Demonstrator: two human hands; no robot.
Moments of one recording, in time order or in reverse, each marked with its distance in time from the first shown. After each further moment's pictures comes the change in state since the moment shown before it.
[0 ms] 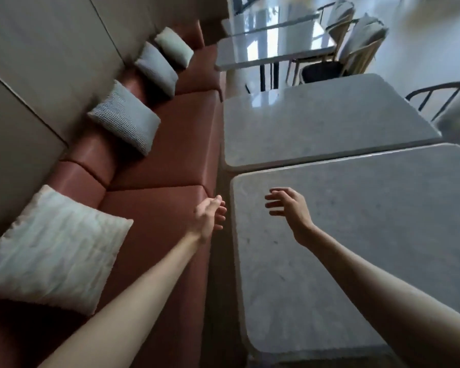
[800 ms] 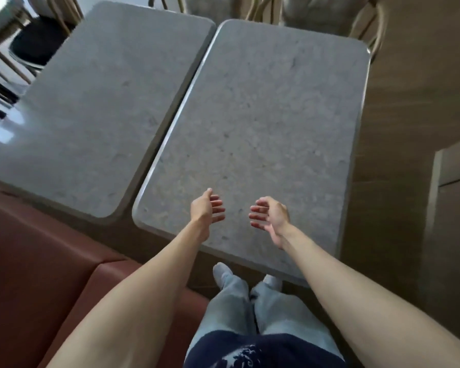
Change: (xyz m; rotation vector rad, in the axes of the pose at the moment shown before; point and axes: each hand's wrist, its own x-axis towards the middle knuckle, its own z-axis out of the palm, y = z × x) left_hand 0.182 -0.080 0.121 0.344 -0.840 -0.392; right_hand -0.006 0.118 0.073 0.817 1.104 0.430
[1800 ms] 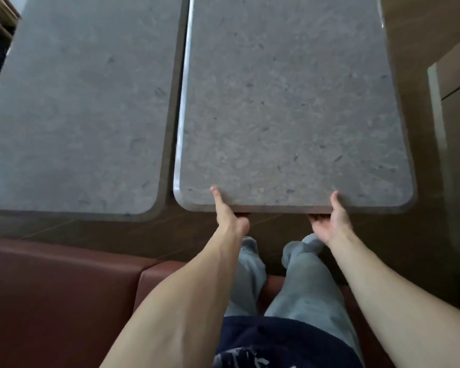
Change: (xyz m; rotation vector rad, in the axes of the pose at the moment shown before) left_hand 0.041 -0.059 -0.122 -0.743 -0.063 -0.399; right_hand 0.014 0.176 0.037 0.994 0.391 0.035
